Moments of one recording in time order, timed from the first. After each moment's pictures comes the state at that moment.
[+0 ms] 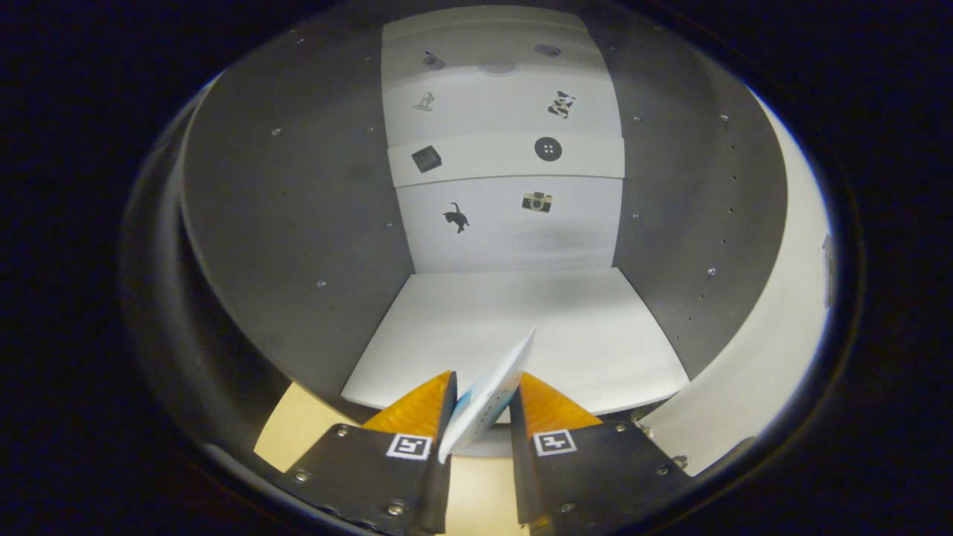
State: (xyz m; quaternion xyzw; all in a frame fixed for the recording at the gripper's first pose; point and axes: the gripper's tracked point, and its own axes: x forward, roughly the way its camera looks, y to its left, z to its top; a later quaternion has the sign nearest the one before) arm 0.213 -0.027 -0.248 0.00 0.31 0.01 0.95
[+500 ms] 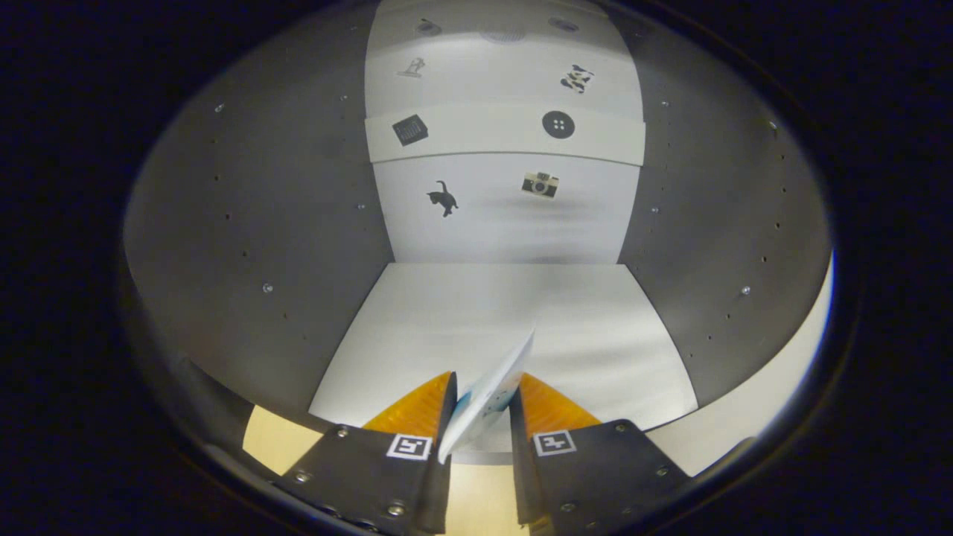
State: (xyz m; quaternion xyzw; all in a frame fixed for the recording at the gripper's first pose) arm 0.246 -0.026 -0.271 -0.02 0.35 0.00 0.94
